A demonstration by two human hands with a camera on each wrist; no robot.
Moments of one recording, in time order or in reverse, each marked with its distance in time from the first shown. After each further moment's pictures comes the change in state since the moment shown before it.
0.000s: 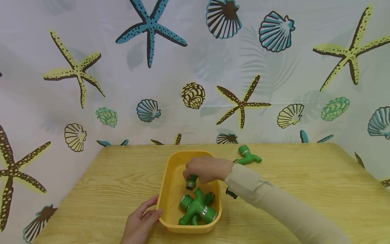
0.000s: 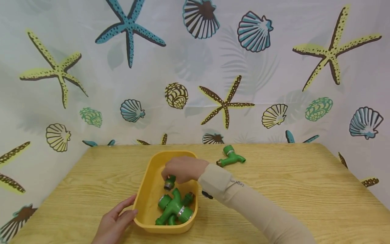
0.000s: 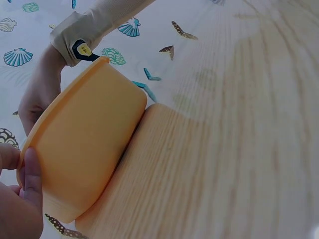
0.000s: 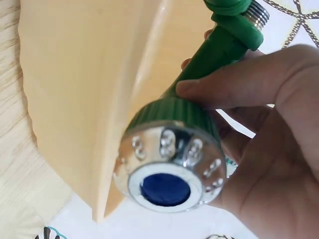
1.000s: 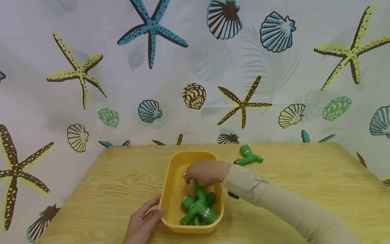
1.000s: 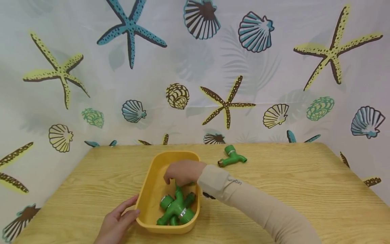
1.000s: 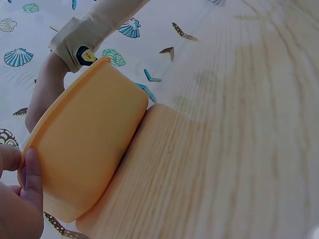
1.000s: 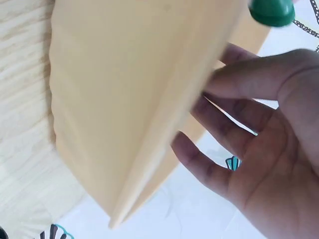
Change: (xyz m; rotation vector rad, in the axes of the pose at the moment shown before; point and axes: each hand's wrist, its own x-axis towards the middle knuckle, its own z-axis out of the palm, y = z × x) left_hand -0.001 0.002 0.001 0.010 0.003 -0.012; right_hand 0.011 -0.003 0.011 0.001 -0.097 0.090
